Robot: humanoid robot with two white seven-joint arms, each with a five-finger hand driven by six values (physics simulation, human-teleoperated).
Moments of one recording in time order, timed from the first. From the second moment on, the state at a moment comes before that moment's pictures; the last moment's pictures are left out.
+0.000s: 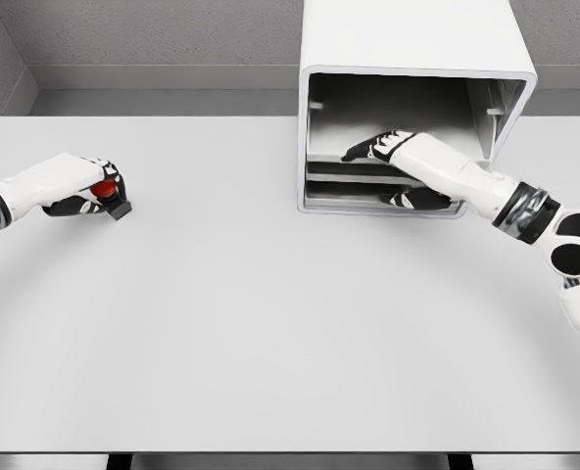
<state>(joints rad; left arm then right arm) -0.47 0.52 -0.06 -1.21 -0.74 -0.61 -0.61 -0.44 -0.48 0.29 -1.42 0.40 -0.61 0.42</state>
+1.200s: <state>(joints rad) -0.45 0.52 -0.04 -1.32 -0.73 -0.61 -0.61 -0.24 -0.59 0.18 -1.66 0.41 -0.61 0.42</state>
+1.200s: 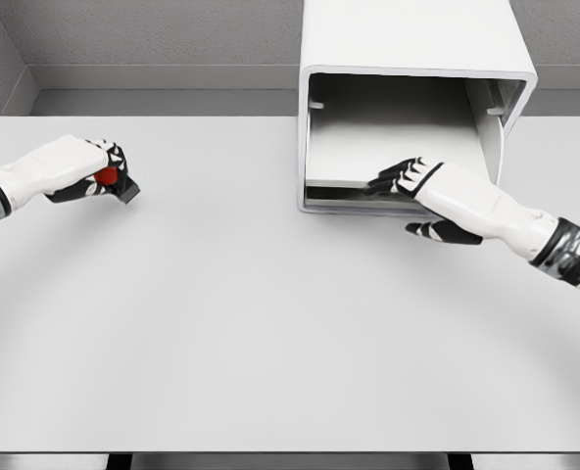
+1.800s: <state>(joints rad) -0.39 0.52 -0.02 -1.44 -0.66 -0.61 -0.61 -0.19 -0.62 0.17 -1.72 0.40 -0.61 0.42</state>
